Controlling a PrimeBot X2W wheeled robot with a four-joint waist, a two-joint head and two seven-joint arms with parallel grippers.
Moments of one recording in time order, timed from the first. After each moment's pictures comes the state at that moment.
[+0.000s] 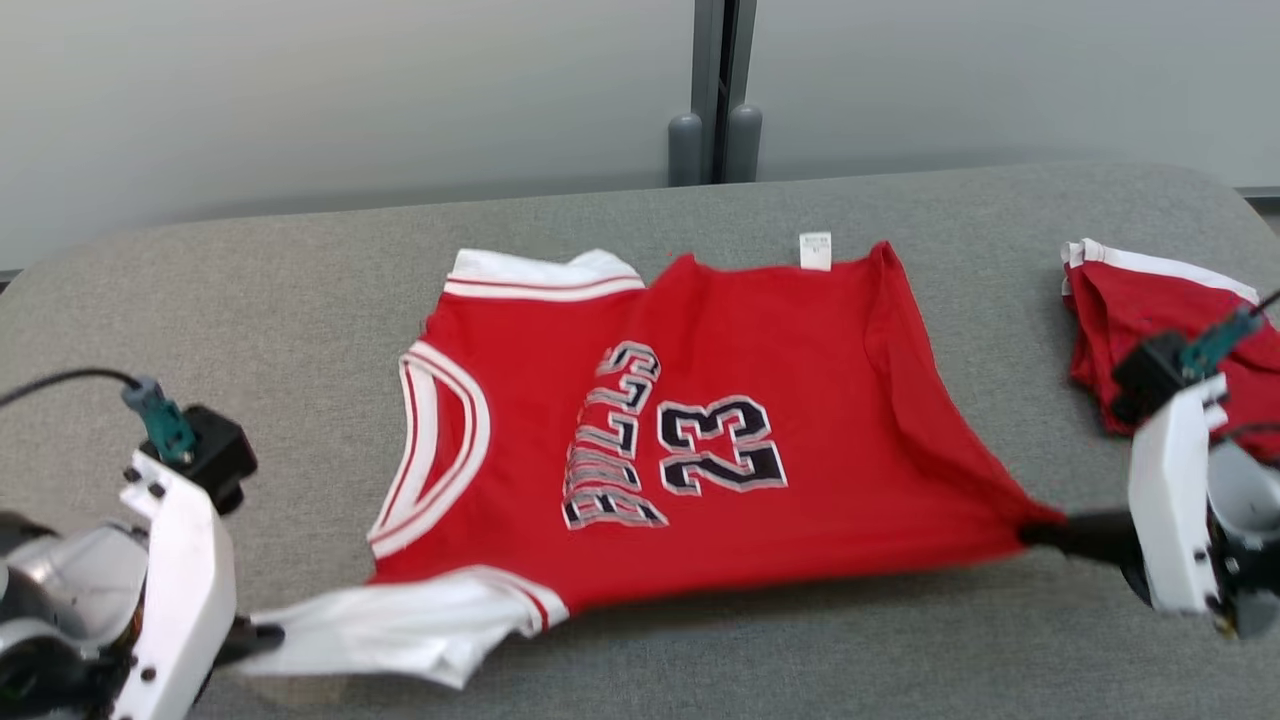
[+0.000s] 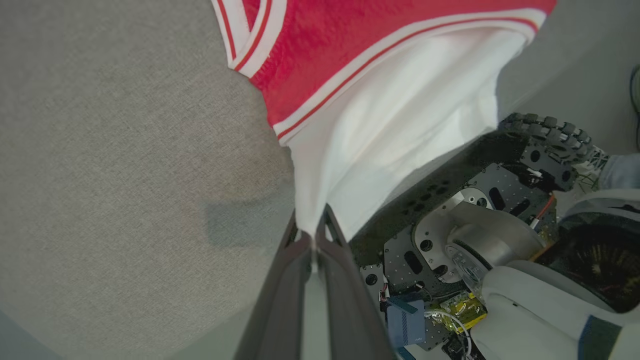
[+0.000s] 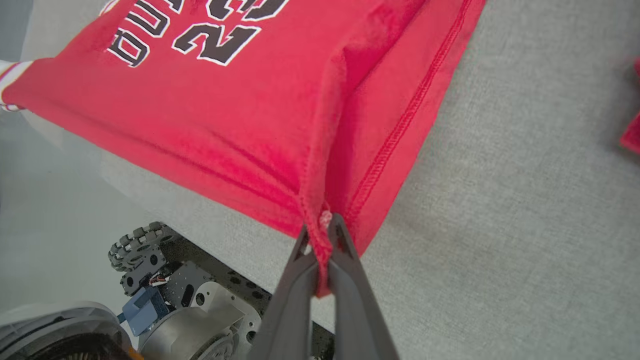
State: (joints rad) left arm -0.75 1.09 -1.09 -0.19 -1.34 0.02 0.92; right arm -0.90 -0.88 1.28 0.22 1.50 0.13 0.54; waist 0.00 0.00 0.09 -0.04
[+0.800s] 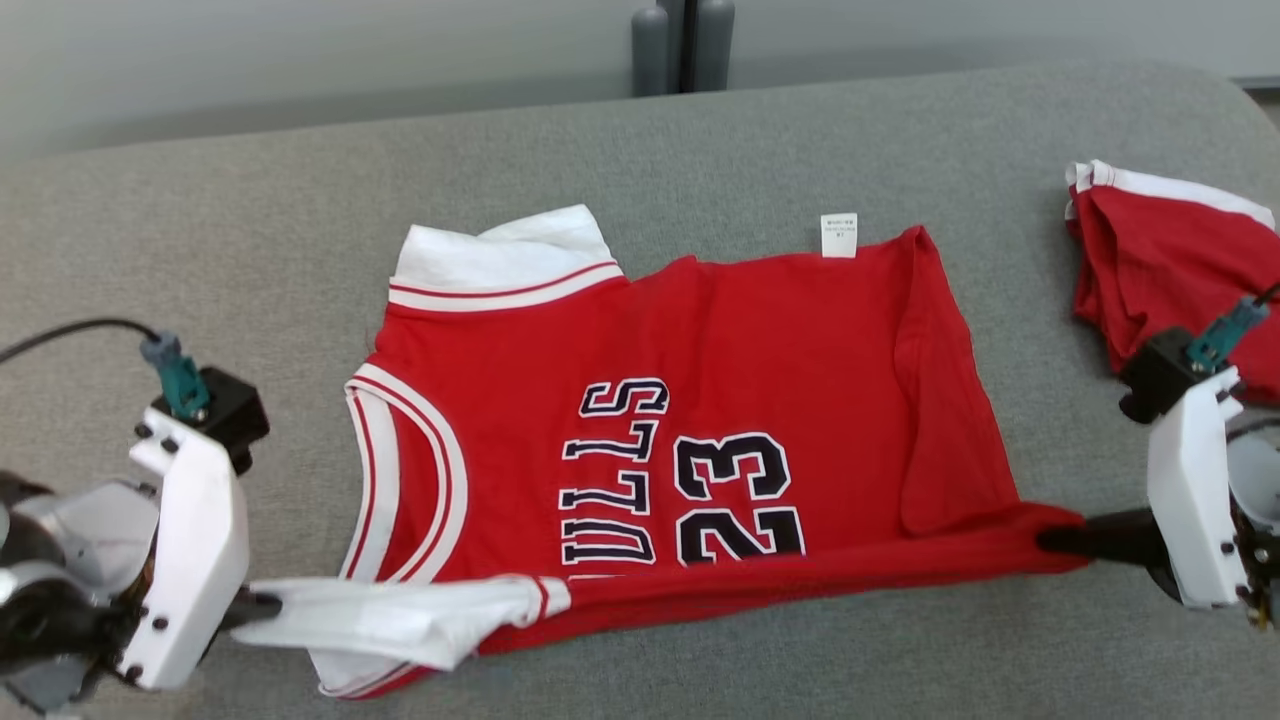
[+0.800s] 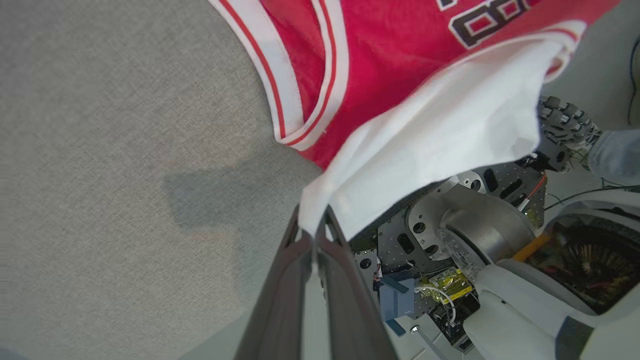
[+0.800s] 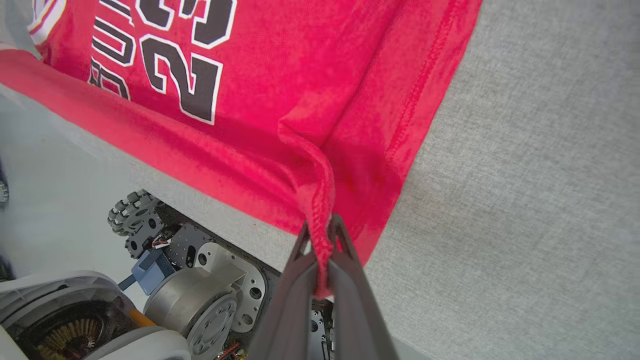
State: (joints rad) left arm -0.80 1.10 -1.09 -0.27 -1.37 0.10 1.04; right arm -0.83 -0.96 1.17 0.10 1.45 0.13 0.72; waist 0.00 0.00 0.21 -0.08
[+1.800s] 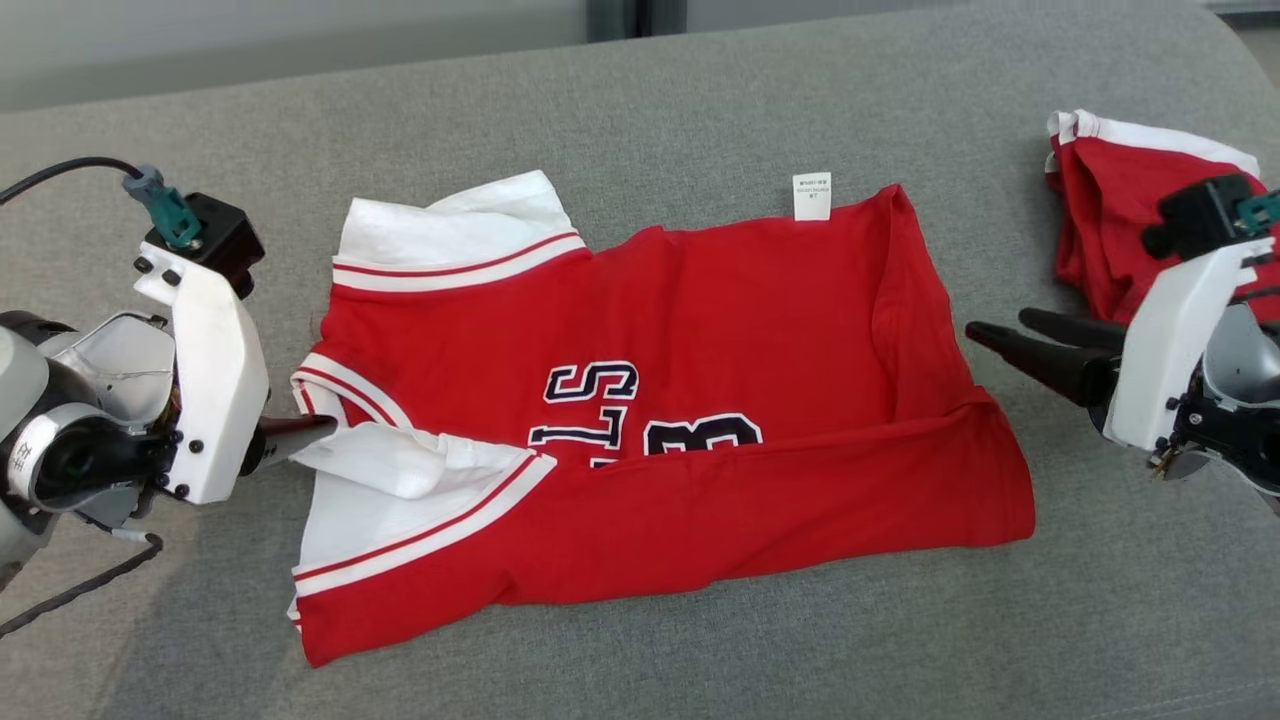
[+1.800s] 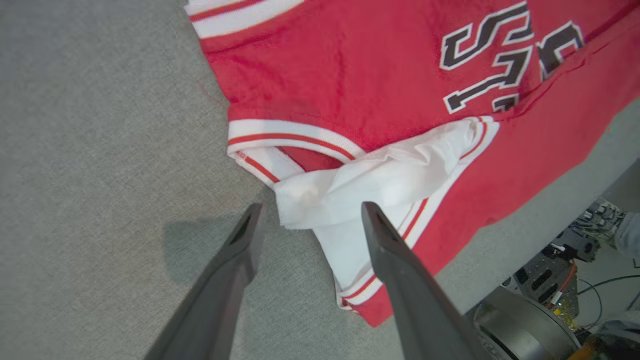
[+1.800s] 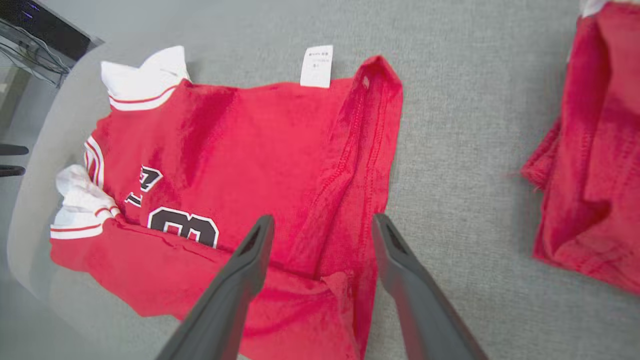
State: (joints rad) left arm -0.97 0.84 -1.05 0.15 -1.26 -0.04 0.94; right arm -0.87 -0.71 0.95 0.36 1.37 0.13 0.45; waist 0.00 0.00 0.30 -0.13
